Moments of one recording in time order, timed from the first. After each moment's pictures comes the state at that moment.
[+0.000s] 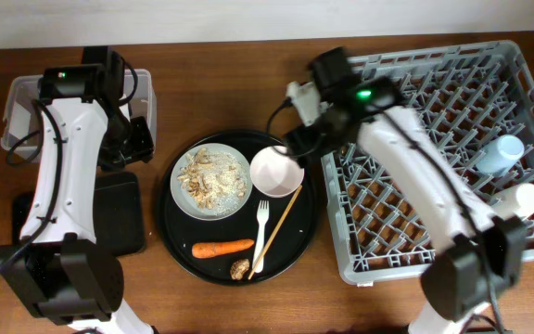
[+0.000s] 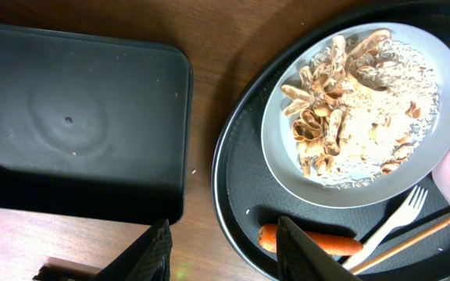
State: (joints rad) left arm 0.02 1.85 1.83 -1.51 -0.04 -0.29; right arm 0.42 1.86 1.73 -1.11 -0.16 -0.11
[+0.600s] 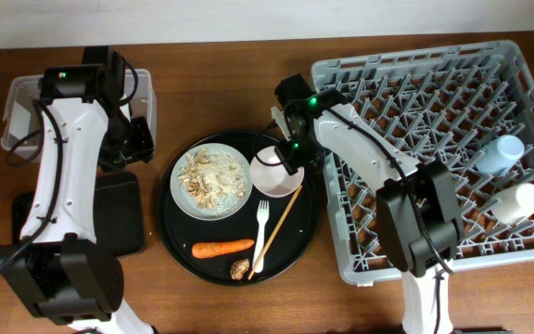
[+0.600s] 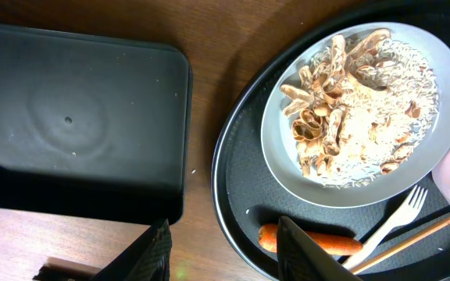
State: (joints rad) left arm 0.02 1.85 1.83 -1.51 -0.04 -0.29; right arm 0.45 2.15 1.72 -1.02 -0.07 -0.05
